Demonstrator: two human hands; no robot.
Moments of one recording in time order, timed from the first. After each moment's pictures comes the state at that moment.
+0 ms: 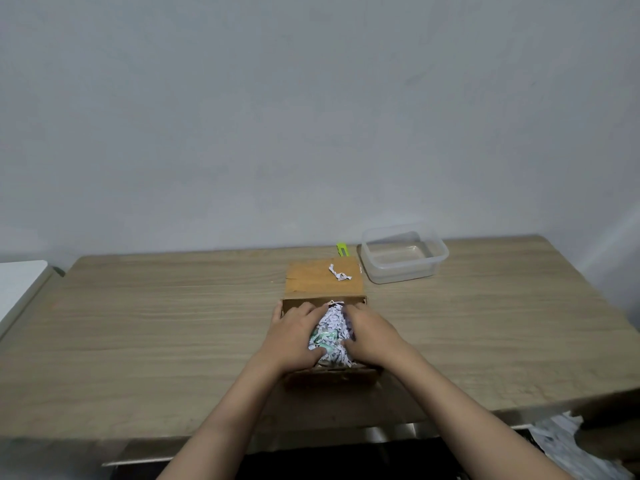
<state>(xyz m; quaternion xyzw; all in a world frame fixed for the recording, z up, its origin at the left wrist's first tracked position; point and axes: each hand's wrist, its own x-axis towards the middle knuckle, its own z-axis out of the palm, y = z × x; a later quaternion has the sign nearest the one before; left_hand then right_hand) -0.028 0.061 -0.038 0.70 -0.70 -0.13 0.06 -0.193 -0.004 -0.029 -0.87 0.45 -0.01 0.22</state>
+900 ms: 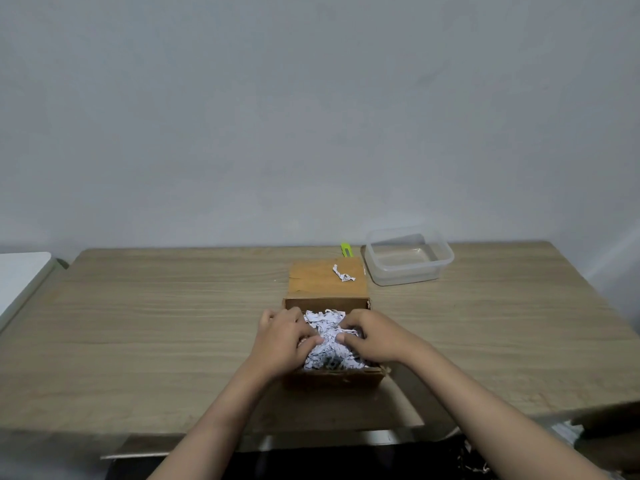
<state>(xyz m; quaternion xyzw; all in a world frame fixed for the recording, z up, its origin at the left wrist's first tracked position) -0.015 0.077 -0.048 0.69 -0.70 -0.06 0.17 -0.201 -0.007 -0.009 -0.89 0.36 0.00 0.28</state>
